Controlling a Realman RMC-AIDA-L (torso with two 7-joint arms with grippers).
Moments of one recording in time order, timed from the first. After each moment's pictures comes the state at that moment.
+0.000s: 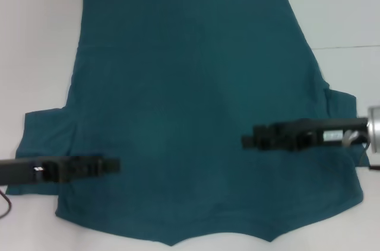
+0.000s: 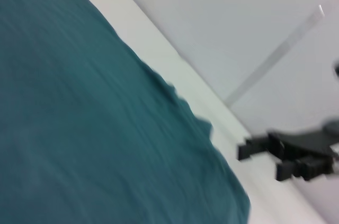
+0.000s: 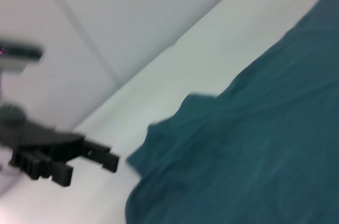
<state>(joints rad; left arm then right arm) -0.50 -2.06 0.63 0.82 2.10 1.71 -2.01 0.58 2.07 -0.69 -0.78 -2.10 -1.56 1.92</state>
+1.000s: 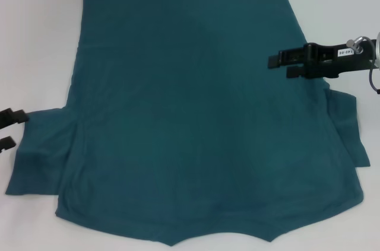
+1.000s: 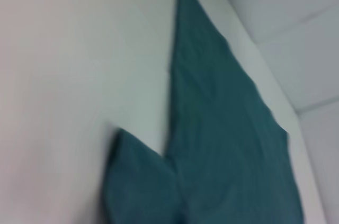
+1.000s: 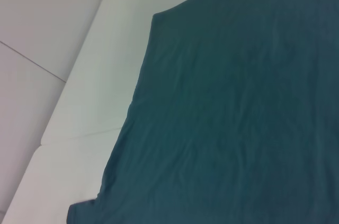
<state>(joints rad) -0.48 -2.00 0.37 0.70 2.17 1.32 -2.46 0.80 1.91 -0.61 -0.65 -2.28 -1.32 2.48</state>
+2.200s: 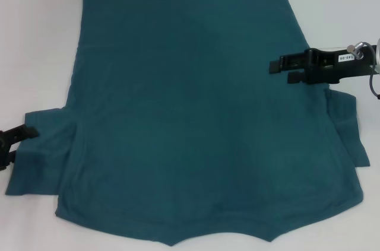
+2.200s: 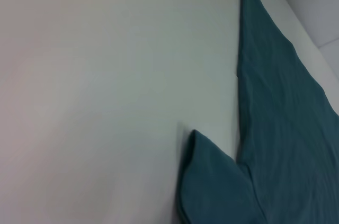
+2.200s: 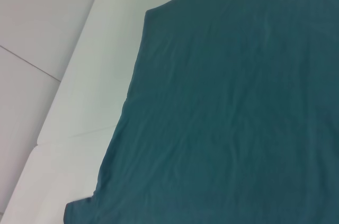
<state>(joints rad) -0.52 -2.00 0.41 0.54 2.20 1.07 -2.37 0.79 1.91 -0.61 -0.64 -2.28 -1.31 2.48</state>
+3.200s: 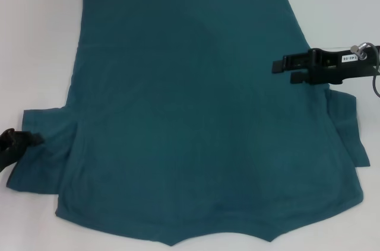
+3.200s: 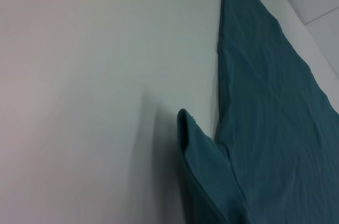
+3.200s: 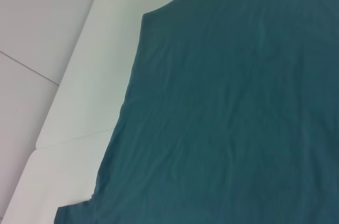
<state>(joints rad) -0.54 -2.00 0.45 0.54 2.20 1.10 -2.39 0.78 1.91 -0.60 -0.64 -2.28 -1.31 2.48</state>
